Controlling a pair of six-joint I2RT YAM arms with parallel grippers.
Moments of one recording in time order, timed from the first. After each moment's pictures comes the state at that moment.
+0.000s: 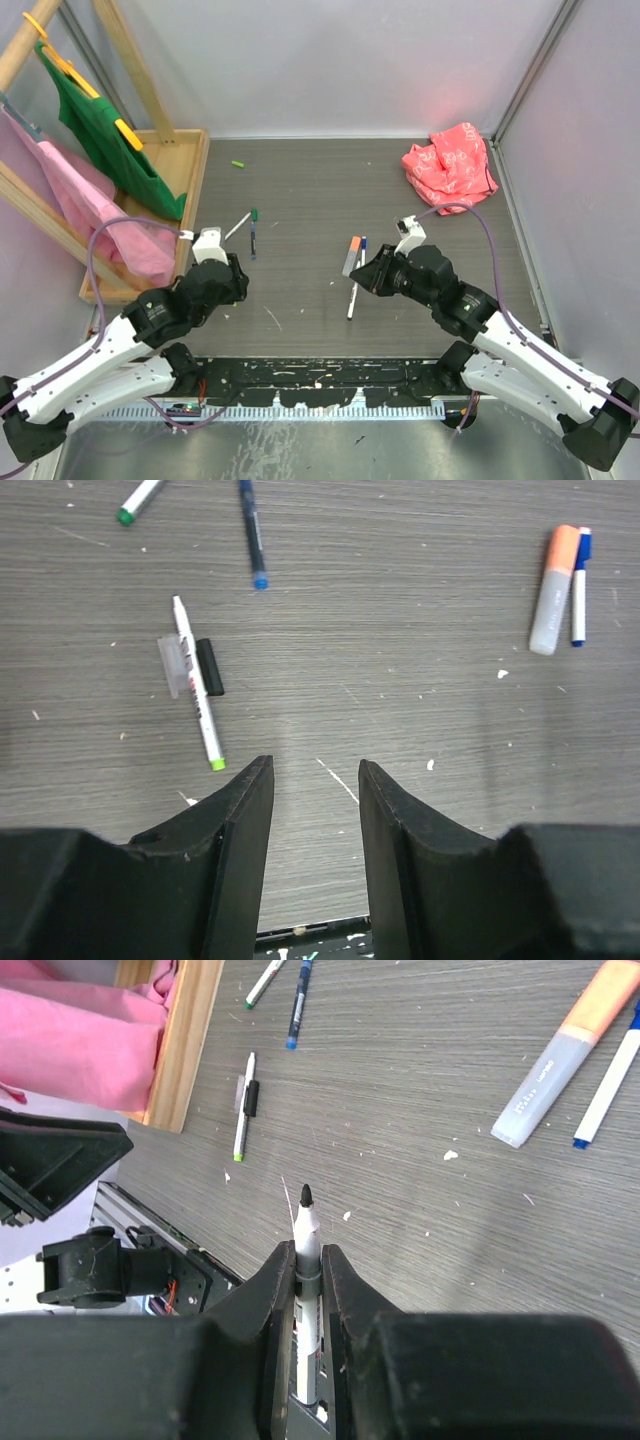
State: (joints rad) left arm -0.90 0.68 0.72 -0.72 -0.53 -0.72; right arm 0.76 0.74 0.61 -0.28 -0.02 0.80
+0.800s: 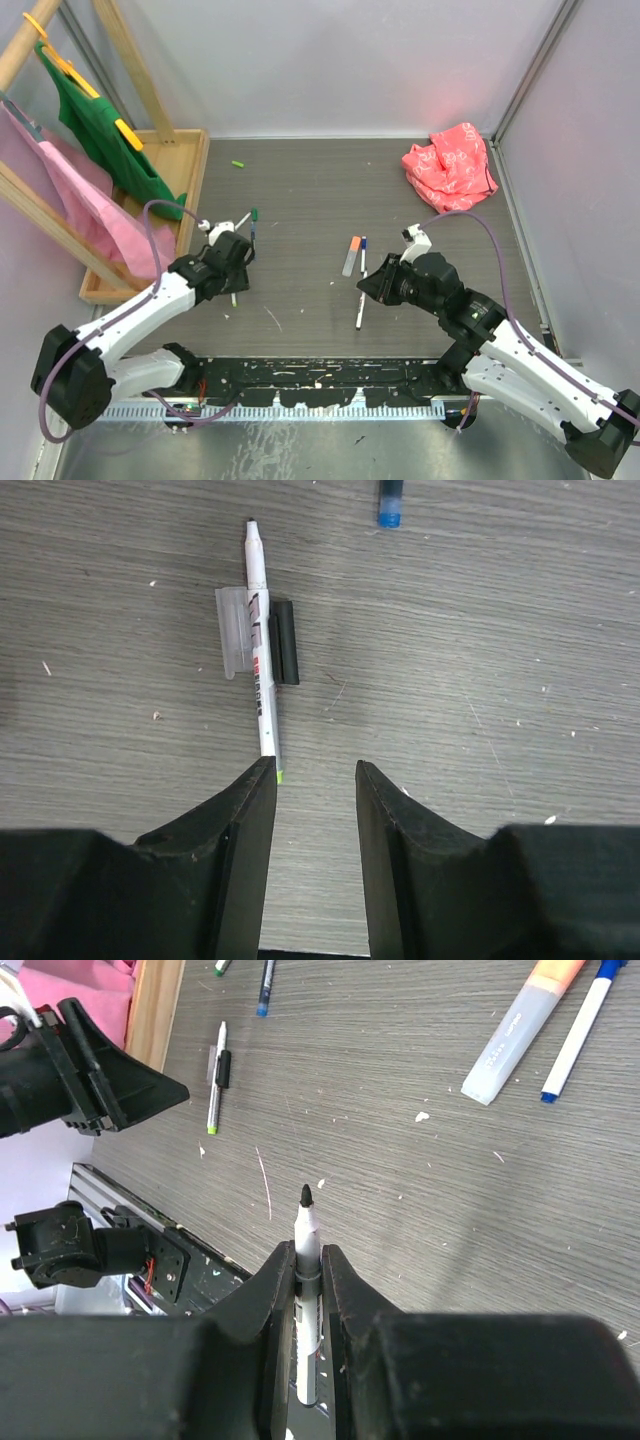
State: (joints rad) left arm -0.60 1.08 0.72 -0.66 -0.35 -0.69; right arm 0.76 0.65 0.59 -0.40 -0.02 0.78
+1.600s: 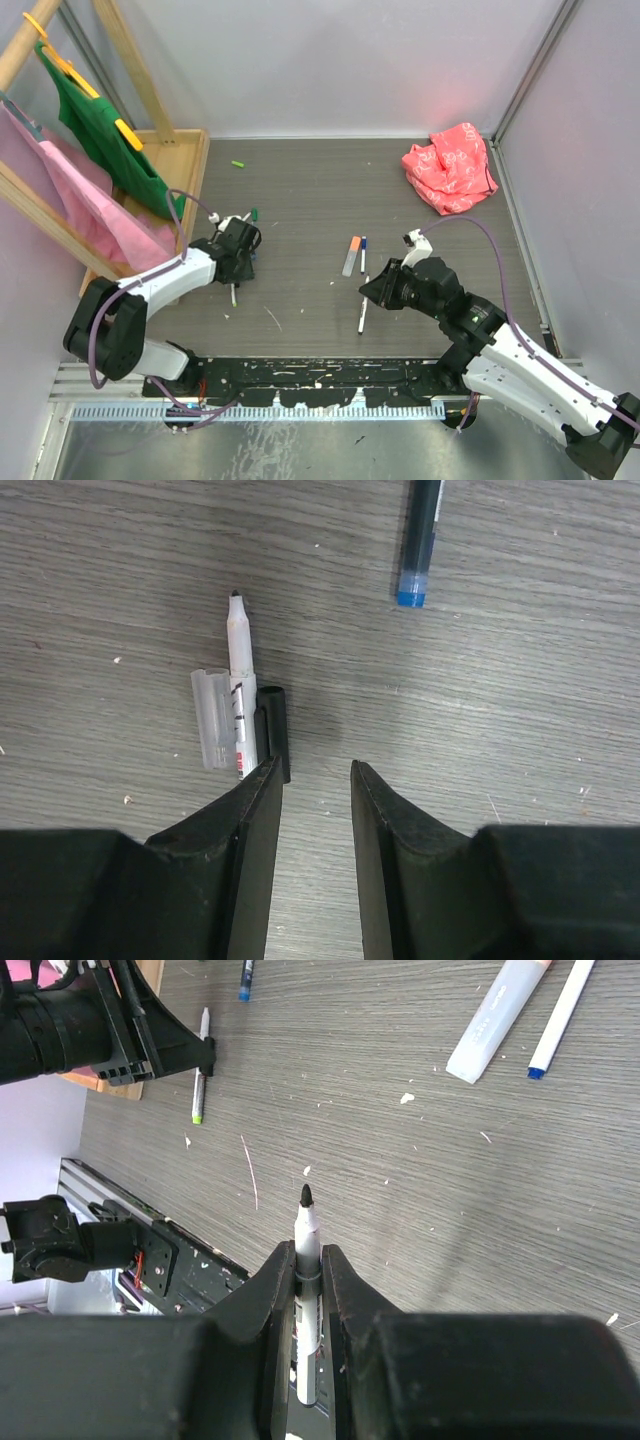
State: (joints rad) left arm -0.50 1.39 0.77 -0.50 -0.29 -0.64; right arm 0.76 0.62 0.54 -0.41 -0.02 0.79
